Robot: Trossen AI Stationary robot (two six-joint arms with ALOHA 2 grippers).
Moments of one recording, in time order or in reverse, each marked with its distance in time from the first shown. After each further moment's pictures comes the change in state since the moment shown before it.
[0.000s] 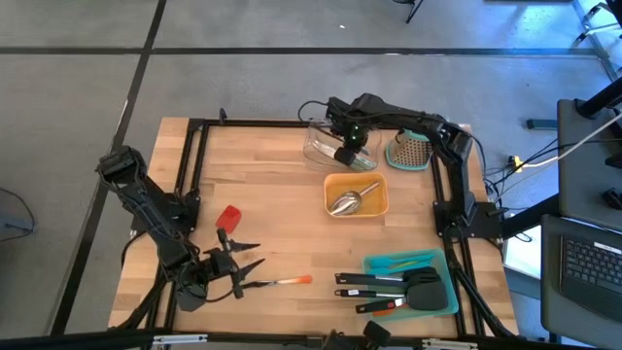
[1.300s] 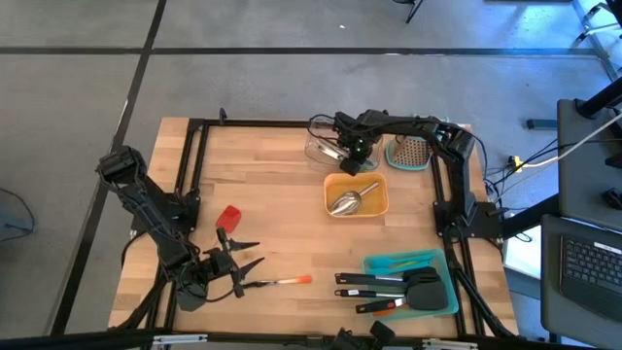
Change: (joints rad) left arm 0.004 0.000 0.000 0.004 -0.021 0.020; right arm -0.031 -0.004 -0.308 0.277 0.012 0.005
